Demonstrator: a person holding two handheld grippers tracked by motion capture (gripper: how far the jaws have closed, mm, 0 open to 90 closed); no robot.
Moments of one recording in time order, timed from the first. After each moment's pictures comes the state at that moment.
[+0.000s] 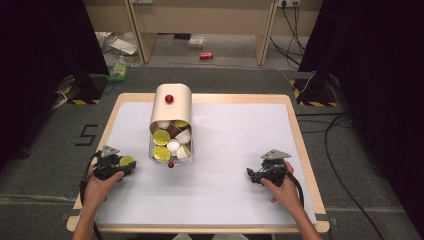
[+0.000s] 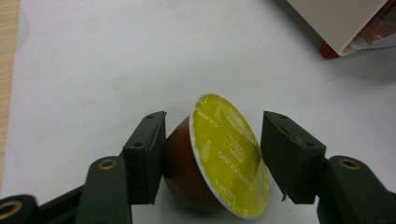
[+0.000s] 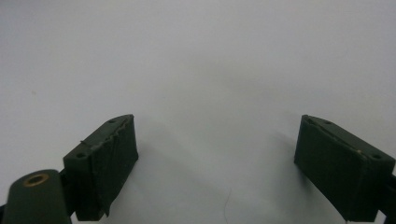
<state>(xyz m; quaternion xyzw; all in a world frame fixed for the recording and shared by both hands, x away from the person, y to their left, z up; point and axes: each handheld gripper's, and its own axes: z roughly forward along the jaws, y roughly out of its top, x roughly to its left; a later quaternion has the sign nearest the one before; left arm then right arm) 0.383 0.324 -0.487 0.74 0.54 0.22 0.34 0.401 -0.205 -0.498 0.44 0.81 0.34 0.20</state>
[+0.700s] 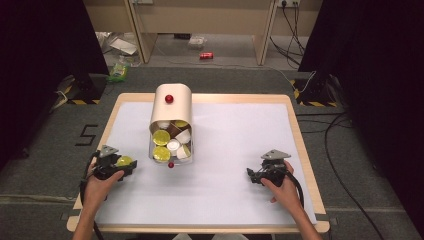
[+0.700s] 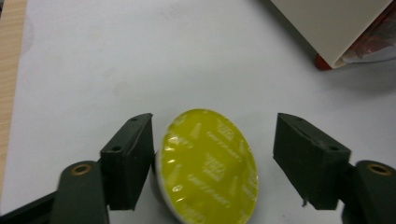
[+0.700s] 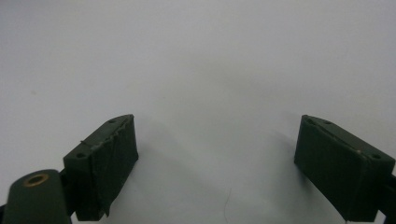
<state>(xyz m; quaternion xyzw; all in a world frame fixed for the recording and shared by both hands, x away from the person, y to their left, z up) 0.381 0.323 -0.483 0.72 0.55 0.22 0.35 0.401 -0.204 -0.498 0.44 0.81 0.34 0.20</state>
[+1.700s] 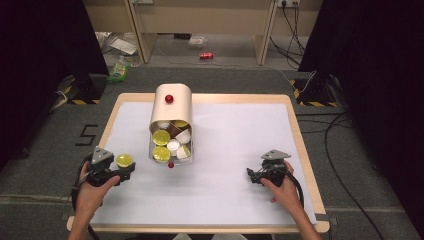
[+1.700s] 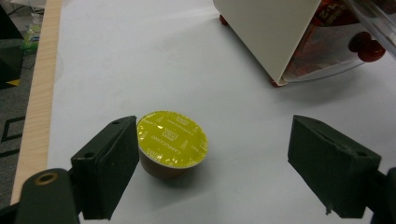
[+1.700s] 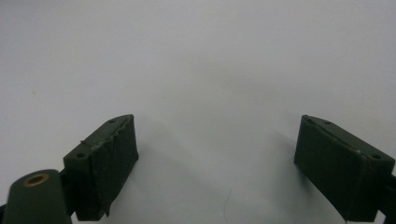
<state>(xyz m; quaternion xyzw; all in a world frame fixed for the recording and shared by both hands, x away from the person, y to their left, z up) 0.345 0.314 -0.446 0.72 0.53 0.26 0.37 0.401 -0.204 -0.498 0.44 0.81 0.34 0.20</state>
